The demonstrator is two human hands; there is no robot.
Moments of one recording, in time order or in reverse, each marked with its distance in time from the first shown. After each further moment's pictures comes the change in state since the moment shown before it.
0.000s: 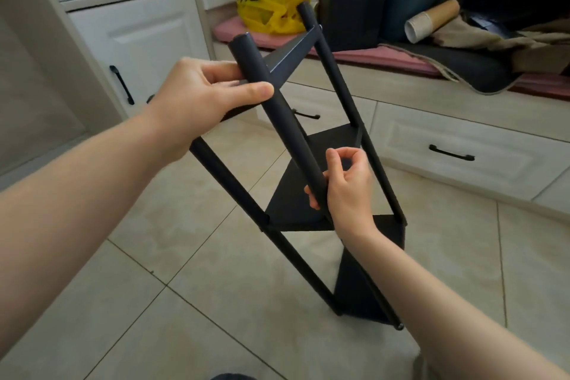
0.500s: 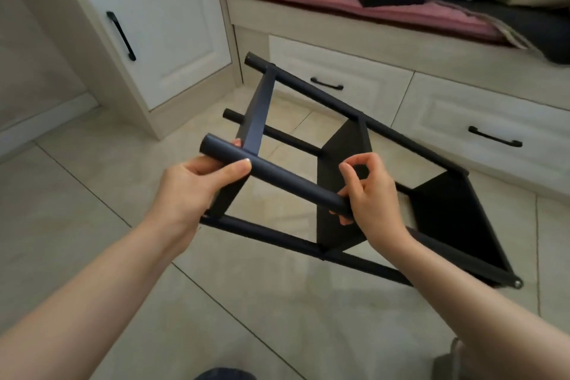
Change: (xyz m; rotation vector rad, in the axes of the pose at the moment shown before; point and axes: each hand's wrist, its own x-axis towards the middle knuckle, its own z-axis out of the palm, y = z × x) left_hand -0.055 -0.167 0.016 -0.312 0.165 -0.318; right_hand 0.019 0.076 -0.008 -0.420 -0.148 -0.053
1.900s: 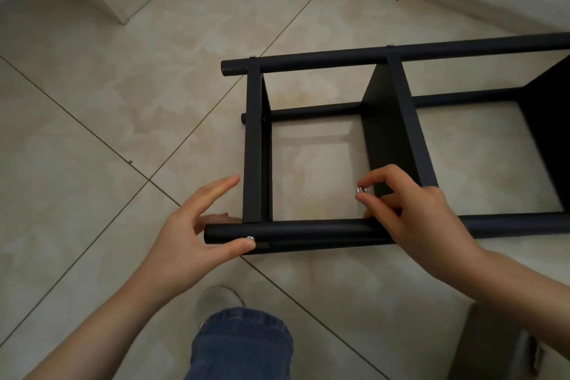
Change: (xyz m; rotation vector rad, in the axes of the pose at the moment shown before) left_hand -0.061 -0.198 -0.003 0.451 -0.174 -0.155; right_hand -0.057 0.144 -0.008 -0.385 -0.471 -0.104
